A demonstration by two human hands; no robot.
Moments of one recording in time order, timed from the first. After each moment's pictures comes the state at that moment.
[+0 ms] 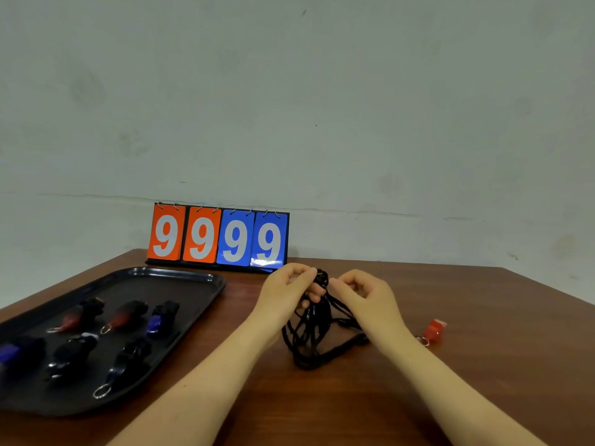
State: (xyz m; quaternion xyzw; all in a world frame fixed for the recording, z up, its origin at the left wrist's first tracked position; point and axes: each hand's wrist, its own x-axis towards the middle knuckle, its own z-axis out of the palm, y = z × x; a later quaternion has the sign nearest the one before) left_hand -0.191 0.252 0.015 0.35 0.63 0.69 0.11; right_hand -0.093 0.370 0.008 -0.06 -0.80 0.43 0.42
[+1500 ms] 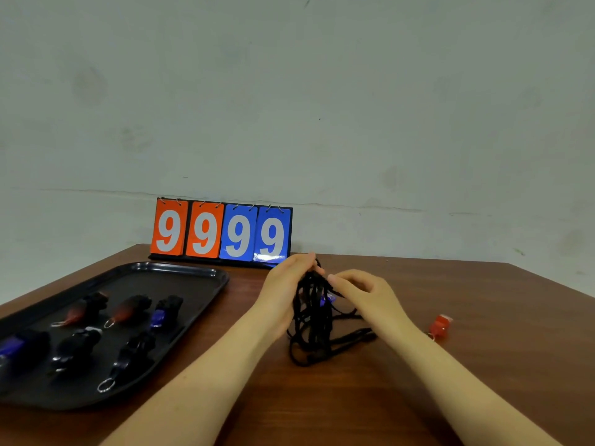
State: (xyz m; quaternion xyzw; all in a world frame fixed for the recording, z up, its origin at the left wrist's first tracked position) left_hand -0.188 0.249 0.017 0.31 0.53 0.77 0.19; right_hand -0.096 0.372 0.011 -0.07 -0.83 0.45 0.33
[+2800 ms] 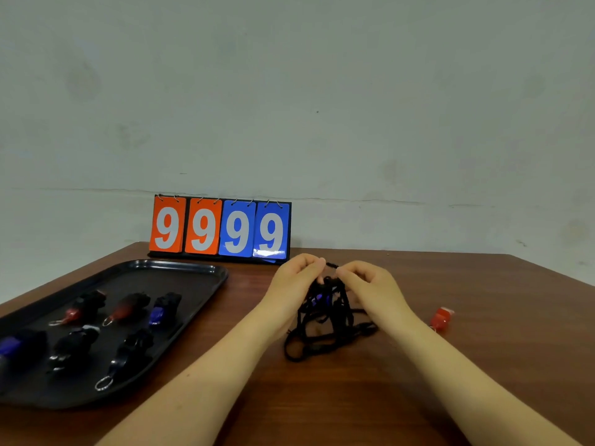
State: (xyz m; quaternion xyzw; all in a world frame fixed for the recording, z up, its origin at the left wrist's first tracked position) left_hand -0.190 0.259 0.010 0.38 0.64 0.67 0.09; right_hand -0.095 0.369 0.015 -0.11 -0.81 0.45 0.35
